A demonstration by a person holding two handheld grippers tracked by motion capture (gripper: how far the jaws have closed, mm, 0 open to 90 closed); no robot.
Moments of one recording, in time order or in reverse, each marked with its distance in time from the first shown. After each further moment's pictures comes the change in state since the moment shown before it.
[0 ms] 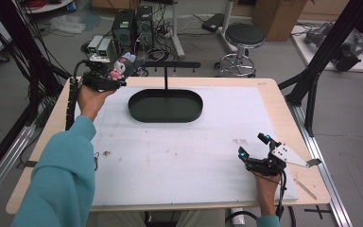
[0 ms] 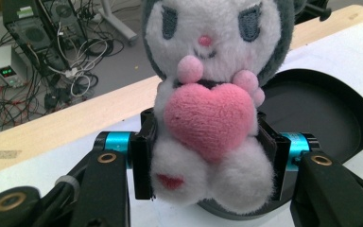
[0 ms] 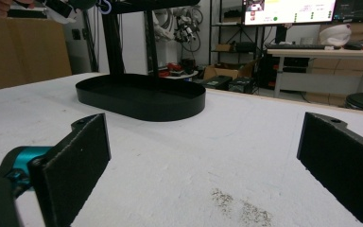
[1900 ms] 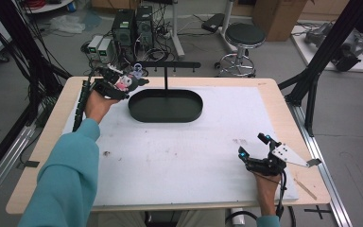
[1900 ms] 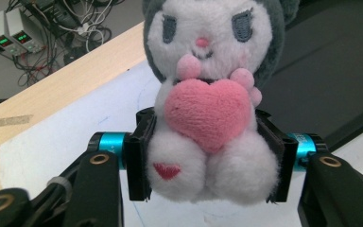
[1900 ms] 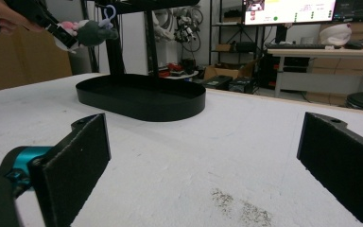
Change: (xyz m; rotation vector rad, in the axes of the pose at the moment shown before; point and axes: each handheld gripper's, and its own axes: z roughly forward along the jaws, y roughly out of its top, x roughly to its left) left arm -0.010 -0.013 0.032 0.240 0.069 0.140; right arm 0.000 0.000 0.000 0.003 0.000 0.009
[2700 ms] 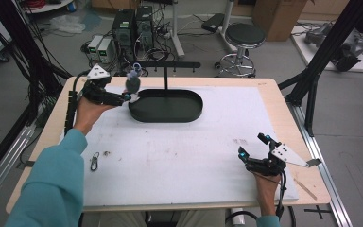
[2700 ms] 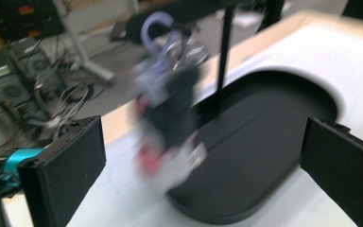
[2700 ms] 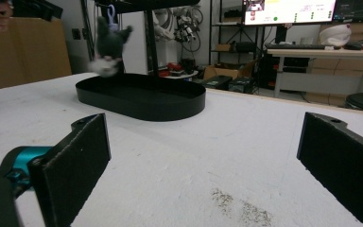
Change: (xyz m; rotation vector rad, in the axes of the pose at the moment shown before) left arm 0.000 -0.031 -0.040 -0.459 -0.183 -0.004; right arm 0.000 0.000 0.000 -0.004 0.000 -0.009
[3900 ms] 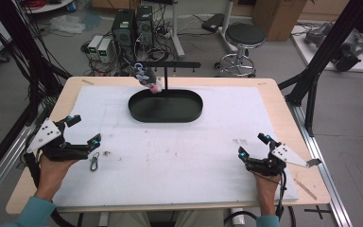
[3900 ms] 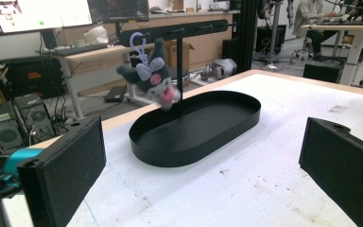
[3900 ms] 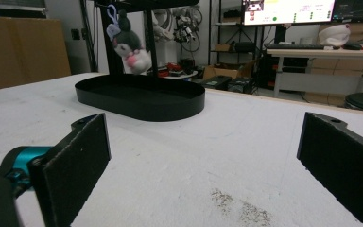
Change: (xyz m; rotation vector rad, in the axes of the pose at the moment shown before) left arm -0.042 -0.108 -0.128 -0.305 -0.023 0.016; right arm 0.000 0.000 0.000 -0.002 0.000 -0.003
